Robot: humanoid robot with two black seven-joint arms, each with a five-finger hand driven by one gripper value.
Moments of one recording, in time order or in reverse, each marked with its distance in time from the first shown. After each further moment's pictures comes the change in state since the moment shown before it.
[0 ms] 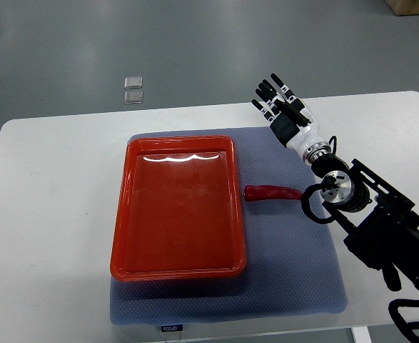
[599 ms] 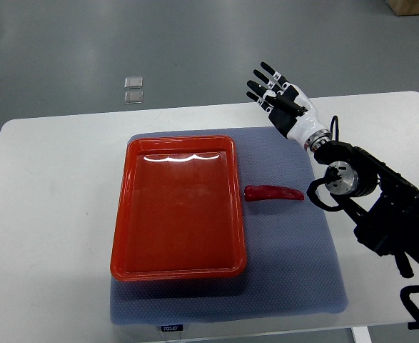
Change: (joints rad) left arm 0.000 0.000 -0.001 0.000 0.000 -0.001 -0.001; right arm 0.090 -0.089 -0.117 0.012 -0.204 0.018 -0.032
